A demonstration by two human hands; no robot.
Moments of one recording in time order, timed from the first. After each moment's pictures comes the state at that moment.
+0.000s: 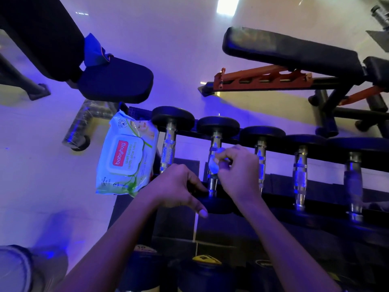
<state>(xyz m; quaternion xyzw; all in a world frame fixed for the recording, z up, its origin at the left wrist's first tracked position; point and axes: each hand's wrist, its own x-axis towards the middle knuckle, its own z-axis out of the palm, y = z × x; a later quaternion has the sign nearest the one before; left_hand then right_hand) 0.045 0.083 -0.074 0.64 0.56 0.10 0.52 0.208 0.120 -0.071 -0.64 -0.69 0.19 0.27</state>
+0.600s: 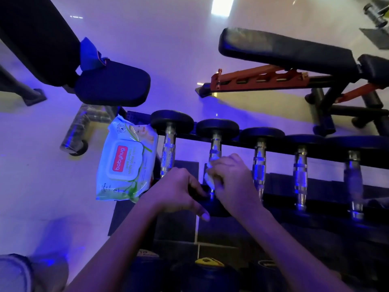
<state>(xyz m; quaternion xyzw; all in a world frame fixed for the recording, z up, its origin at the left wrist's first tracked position) 0.045 0.083 -0.073 0.64 0.56 0.11 0.52 0.212 0.104 -0.076 -0.50 -0.83 0.15 0.20</state>
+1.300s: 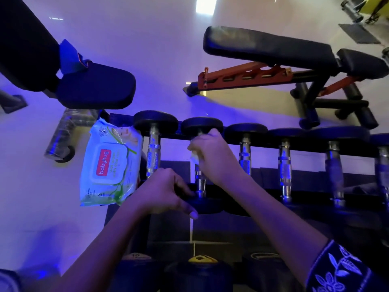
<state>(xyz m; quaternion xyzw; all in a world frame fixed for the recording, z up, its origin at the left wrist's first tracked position) 0.046 0.083 -0.080 0.64 0.57 0.10 0.50 0.202 0.153 -0.071 -0.50 -0.84 0.16 0.11</state>
